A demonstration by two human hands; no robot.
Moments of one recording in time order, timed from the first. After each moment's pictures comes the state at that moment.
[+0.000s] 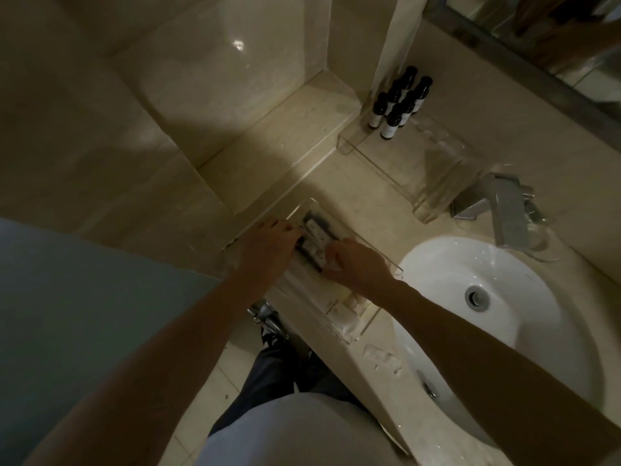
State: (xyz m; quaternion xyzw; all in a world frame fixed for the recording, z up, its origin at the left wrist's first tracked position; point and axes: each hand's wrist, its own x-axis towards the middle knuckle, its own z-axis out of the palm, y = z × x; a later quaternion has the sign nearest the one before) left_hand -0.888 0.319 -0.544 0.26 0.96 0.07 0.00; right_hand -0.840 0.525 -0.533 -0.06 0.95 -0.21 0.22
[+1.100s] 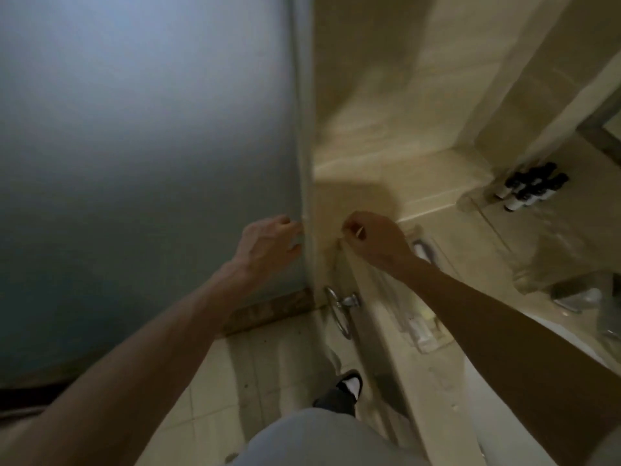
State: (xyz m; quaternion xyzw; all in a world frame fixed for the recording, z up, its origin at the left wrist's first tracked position) left_hand -0.742 0.147 -0.403 0.00 1.00 0.09 -0.02; right_hand -0.838 0.359 -0.429 -0.26 0.91 -0.30 0.07
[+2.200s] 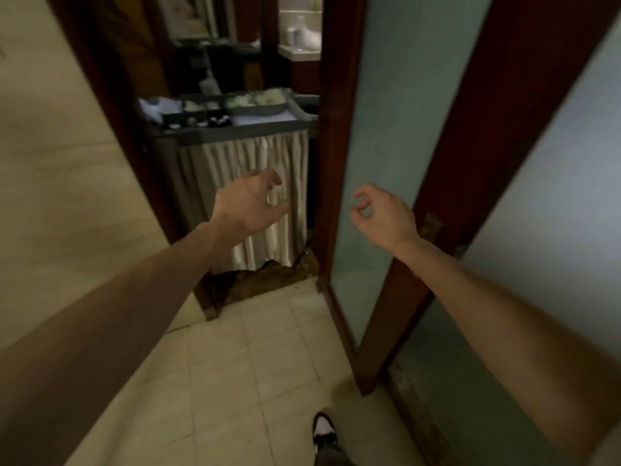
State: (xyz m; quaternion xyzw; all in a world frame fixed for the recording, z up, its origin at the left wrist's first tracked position) left_hand 0.043 -0.180 -0.222 -0.72 0.67 -0.02 -0.19; right_hand -0.210 -0.253 -0.256 -0.80 0.51 -0.27 0.12
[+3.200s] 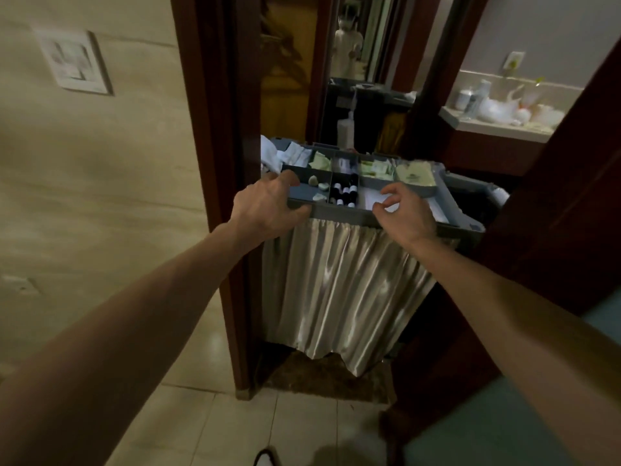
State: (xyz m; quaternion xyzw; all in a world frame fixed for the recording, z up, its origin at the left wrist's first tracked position) left_hand 0.396 -0.480 -0.210 -0.85 0.48 -0.08 -0.22; right_hand 0.208 -0.665 -0.221 -0.85 0.37 -0.29 0.23
